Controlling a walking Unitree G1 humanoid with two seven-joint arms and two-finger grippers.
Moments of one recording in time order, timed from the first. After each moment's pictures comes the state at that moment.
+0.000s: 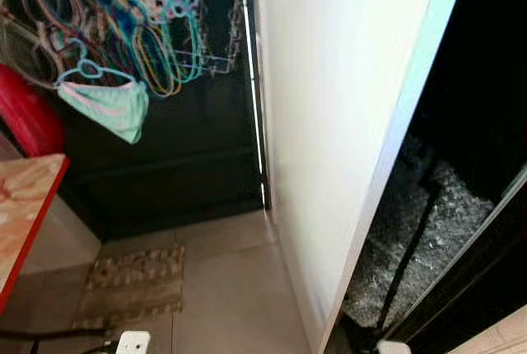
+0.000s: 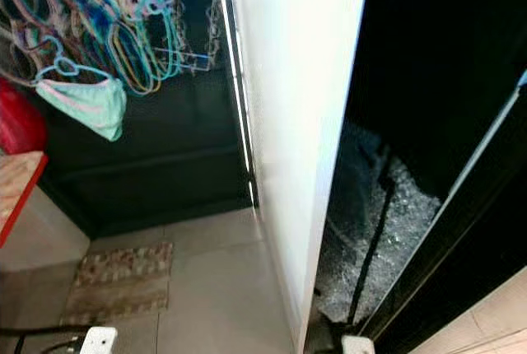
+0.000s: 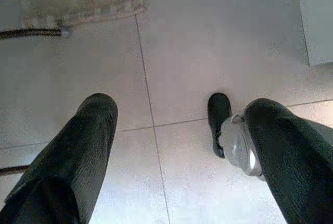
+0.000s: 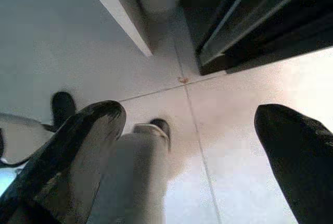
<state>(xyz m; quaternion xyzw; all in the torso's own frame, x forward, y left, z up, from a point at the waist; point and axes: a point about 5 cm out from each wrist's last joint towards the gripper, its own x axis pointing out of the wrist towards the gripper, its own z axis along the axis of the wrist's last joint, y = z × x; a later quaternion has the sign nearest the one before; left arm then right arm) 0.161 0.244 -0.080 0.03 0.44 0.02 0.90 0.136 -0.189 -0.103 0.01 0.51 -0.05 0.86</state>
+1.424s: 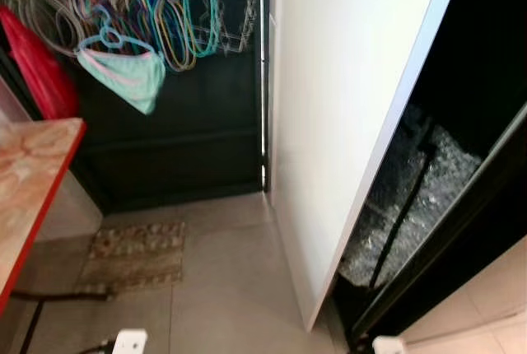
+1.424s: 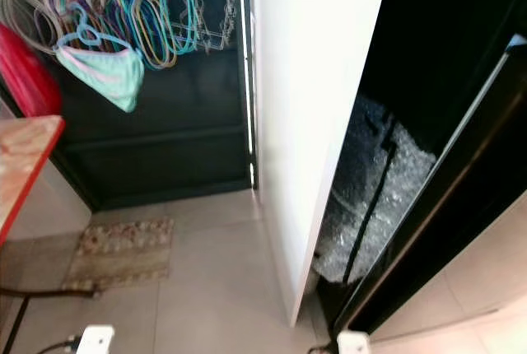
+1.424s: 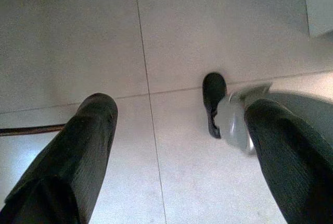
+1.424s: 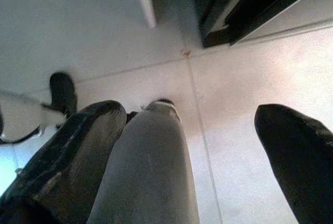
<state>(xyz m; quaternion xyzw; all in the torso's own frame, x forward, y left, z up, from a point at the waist) 0.165 0.245 -0.077 0.03 0.44 0.03 0.90 0.140 -0.181 -0.102 0.02 0.50 -0.04 0.86</state>
